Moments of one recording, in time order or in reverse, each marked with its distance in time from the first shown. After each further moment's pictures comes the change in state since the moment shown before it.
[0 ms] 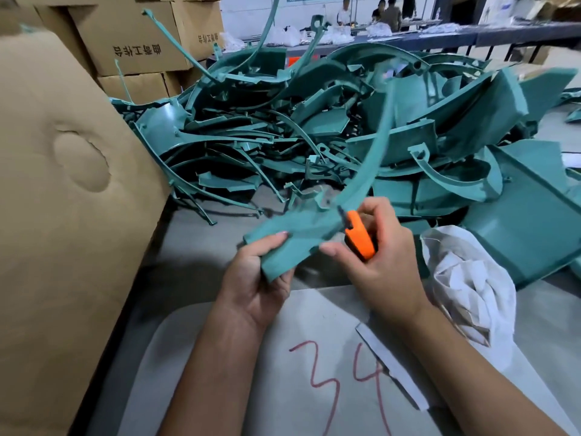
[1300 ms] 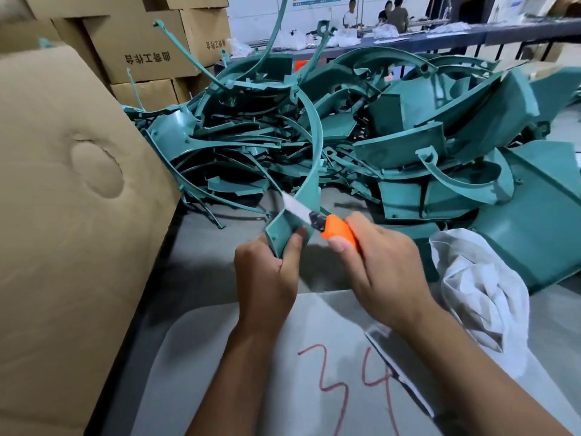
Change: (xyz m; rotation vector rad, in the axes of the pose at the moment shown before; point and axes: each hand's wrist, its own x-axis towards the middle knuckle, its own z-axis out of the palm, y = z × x) left_hand 0.003 -0.009 -0.012 1.302 0.210 1.090; right_hand 0.002 -0.008 0.004 -0.532 -0.090 -0.099
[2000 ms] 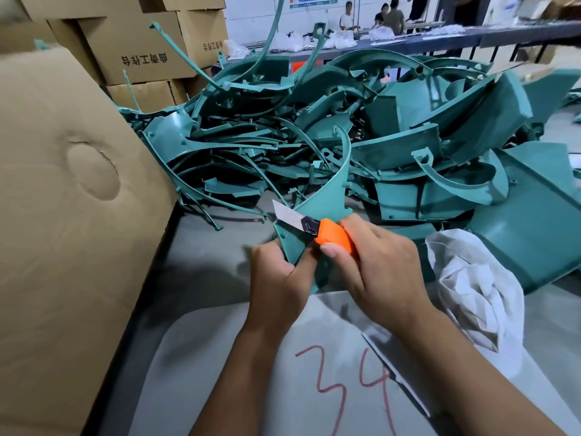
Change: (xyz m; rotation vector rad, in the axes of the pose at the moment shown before) left_hand -0.010 0.002 0.009 -0.357 -0.217 -0.101; right_hand -0.001 0.002 -0.001 -0.048 0.036 -0.044
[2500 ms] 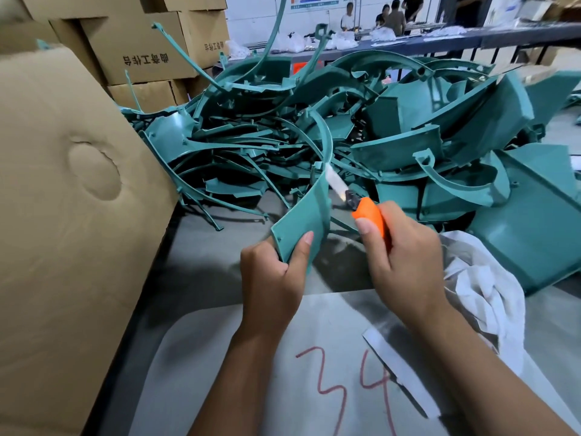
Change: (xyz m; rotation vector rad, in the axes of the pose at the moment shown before) left_hand 0.005 -0.006 -0.002 0.202 0.142 0.123; right_hand 0.001 0.017 -0.006 0.042 0.134 0.202
